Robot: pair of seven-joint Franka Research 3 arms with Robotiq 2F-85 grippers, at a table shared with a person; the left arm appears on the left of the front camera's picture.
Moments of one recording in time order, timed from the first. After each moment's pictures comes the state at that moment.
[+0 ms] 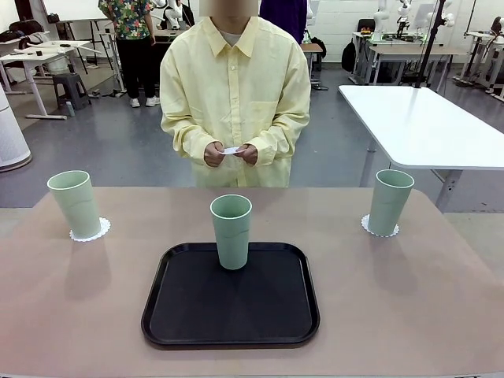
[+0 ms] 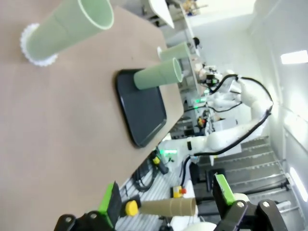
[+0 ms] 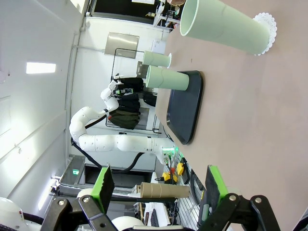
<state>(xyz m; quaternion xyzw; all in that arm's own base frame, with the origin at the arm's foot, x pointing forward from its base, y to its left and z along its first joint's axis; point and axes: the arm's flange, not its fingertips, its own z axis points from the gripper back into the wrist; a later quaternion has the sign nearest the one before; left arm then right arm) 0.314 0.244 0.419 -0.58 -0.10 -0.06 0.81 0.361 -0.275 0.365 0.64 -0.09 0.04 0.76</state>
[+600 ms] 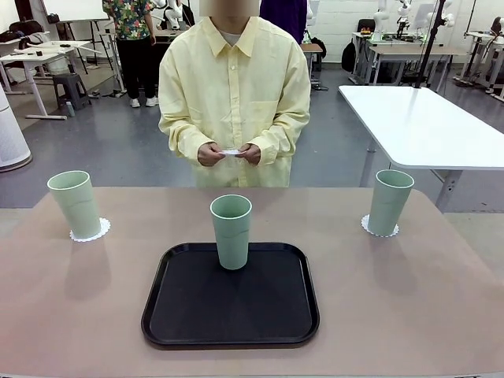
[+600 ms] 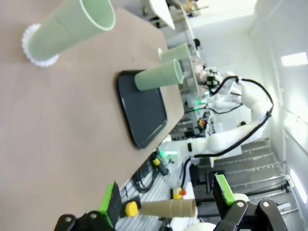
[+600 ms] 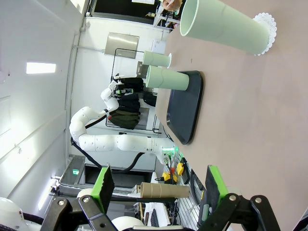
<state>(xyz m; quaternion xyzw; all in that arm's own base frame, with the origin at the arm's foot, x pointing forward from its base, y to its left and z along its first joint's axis) 0.311 0.248 0.416 -0.58 -0.11 -0.05 0.81 0.361 -0.275 0.365 0.64 -0.09 0.04 0.76</state>
